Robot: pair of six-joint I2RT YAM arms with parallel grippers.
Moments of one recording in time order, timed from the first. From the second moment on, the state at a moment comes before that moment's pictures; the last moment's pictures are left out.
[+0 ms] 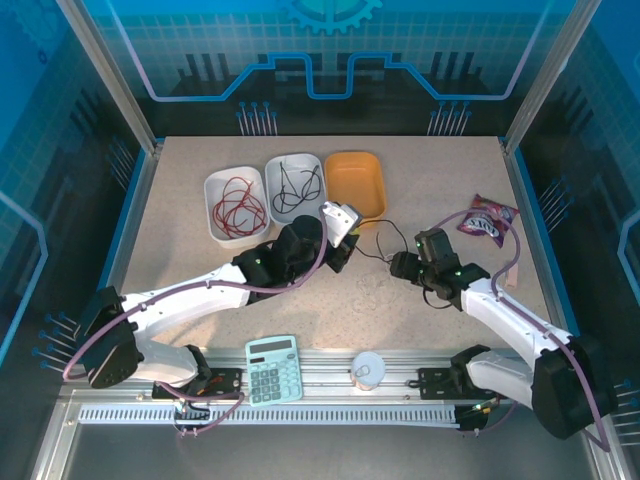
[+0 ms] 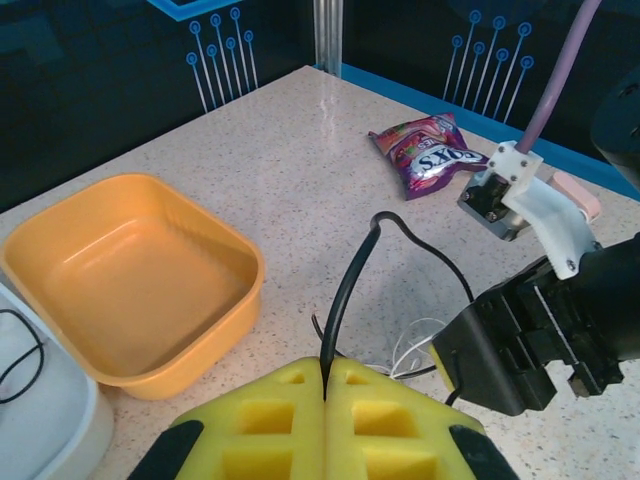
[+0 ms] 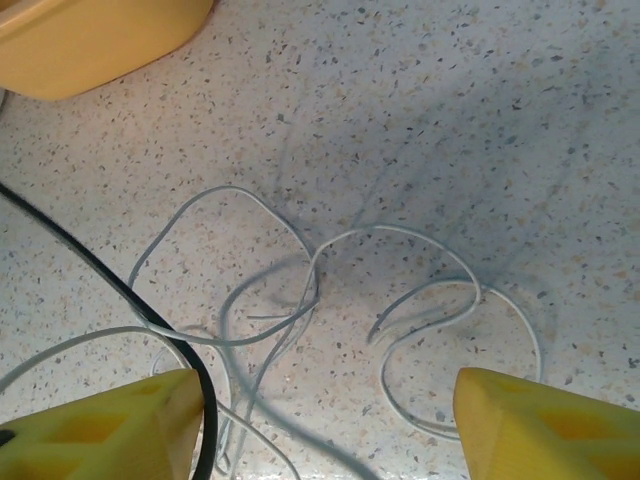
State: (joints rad) left arm -0.92 1.36 1.00 0.00 -0.18 -0.05; right arm 0.39 1.09 0.58 -0.42 0.06 0.65
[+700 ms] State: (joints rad) left arm -0.92 1.18 0.99 -0.02 -0.30 0.00; right arm 0.35 1.09 0.56 -0.44 0.06 0.67
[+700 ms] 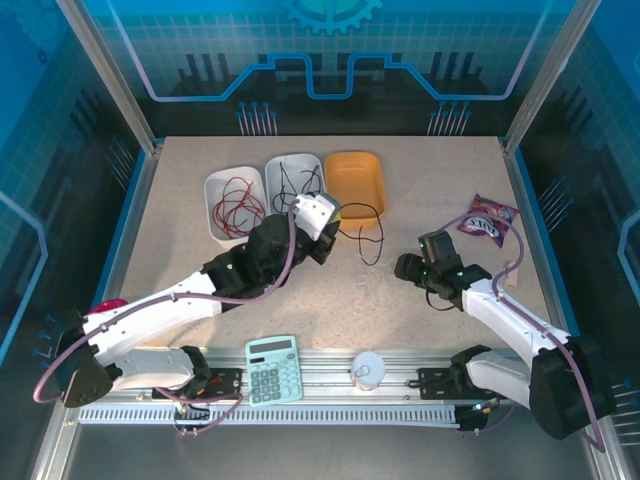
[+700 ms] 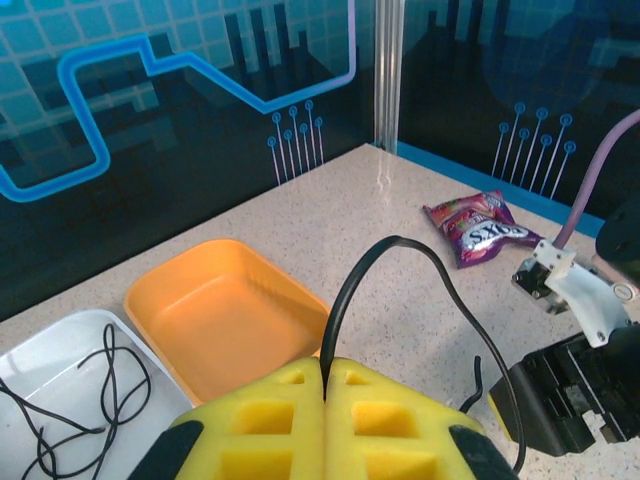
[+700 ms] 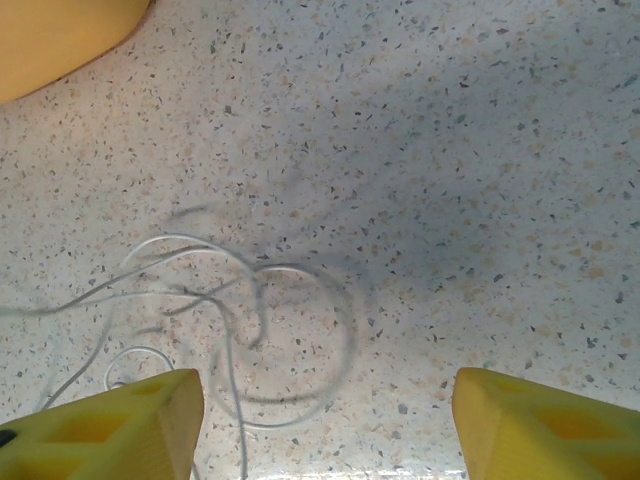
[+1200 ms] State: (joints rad) left arm -0.90 1.15 0.99 -0.04 -0.28 -0.14; right arm 0.37 0.94 0.48 -0.31 -0.03 0.60
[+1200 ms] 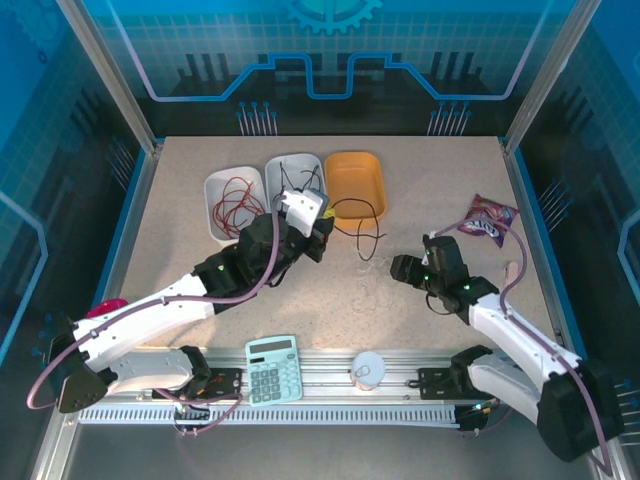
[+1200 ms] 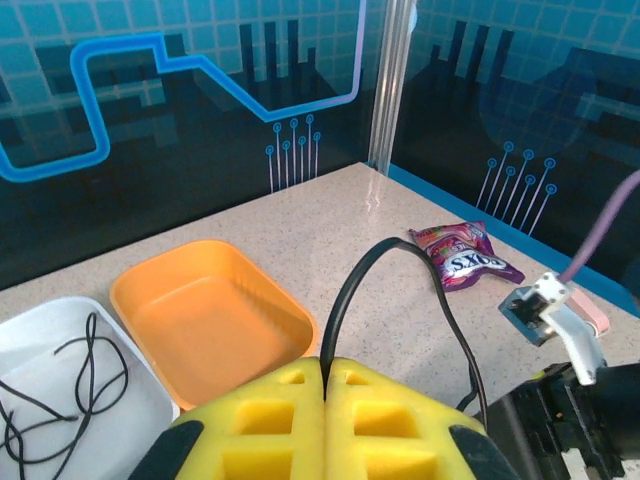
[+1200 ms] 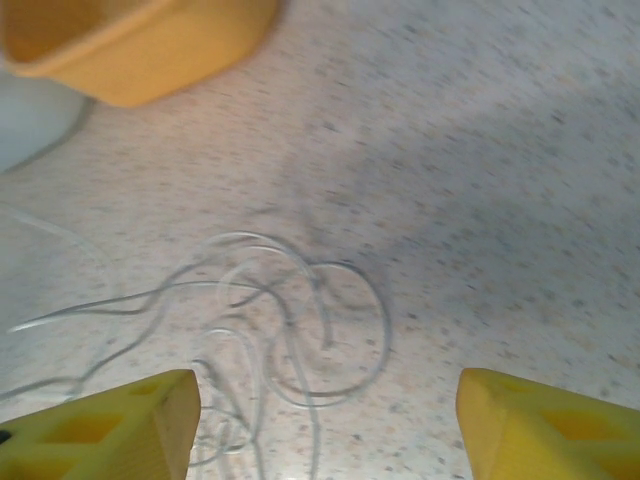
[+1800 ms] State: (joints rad) left arm -0.73 1.15 1.02 -0.12 0.02 -0.40; right arm 0.59 0.99 0.42 -0.07 -0.06 0.36
